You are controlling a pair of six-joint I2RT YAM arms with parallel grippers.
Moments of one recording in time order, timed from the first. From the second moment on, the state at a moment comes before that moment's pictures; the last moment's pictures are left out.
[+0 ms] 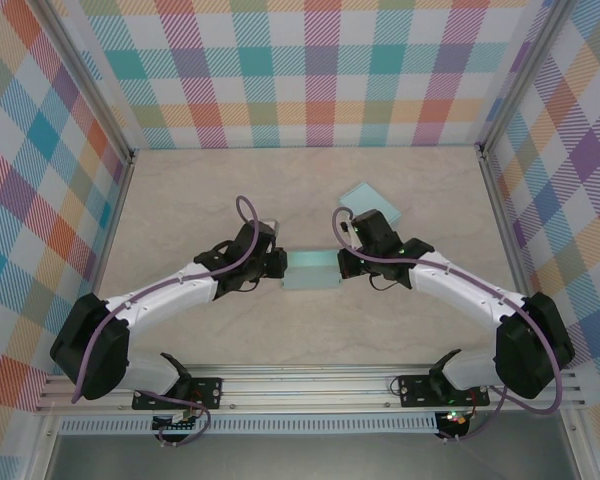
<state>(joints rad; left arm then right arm) -0.70 1.36 0.85 -0.29 -0.05 -0.58 0.66 1.35 0.91 -0.47 -0.06 0.35</state>
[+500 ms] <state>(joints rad) -0.71 1.26 0.79 -0.30 -0.09 -0.59 0.68 1.35 0.89 -0.45 -0.06 0.35</state>
